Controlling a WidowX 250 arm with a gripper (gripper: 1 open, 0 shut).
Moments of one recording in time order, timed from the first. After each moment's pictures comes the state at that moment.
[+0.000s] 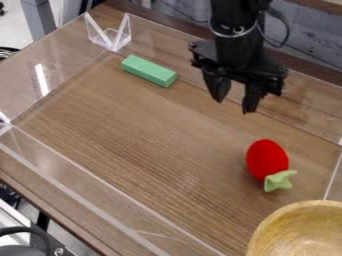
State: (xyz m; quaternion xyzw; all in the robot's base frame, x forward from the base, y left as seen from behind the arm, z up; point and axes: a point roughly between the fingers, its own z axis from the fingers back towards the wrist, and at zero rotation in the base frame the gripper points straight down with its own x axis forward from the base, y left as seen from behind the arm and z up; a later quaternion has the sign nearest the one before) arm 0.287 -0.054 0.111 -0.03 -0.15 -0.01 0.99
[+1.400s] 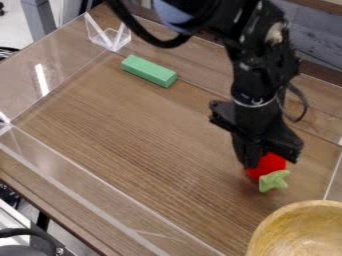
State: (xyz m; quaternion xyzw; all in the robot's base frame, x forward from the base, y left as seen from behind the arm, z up) arm 0.259 -0.094 0.070 -0.04 -0.11 -0.07 0.99
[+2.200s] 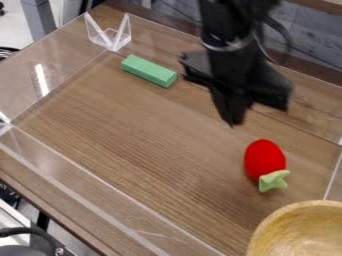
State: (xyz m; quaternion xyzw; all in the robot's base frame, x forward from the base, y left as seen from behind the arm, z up) arm 0.244 -0.077 0.128 -0.04 -0.16 -0.01 0.99
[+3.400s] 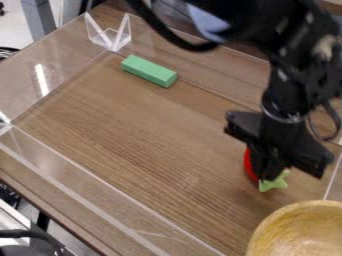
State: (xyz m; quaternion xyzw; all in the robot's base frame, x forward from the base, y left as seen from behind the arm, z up) arm 0.249 -0.118 0.066 0.00 -0.09 -0.01 1.00
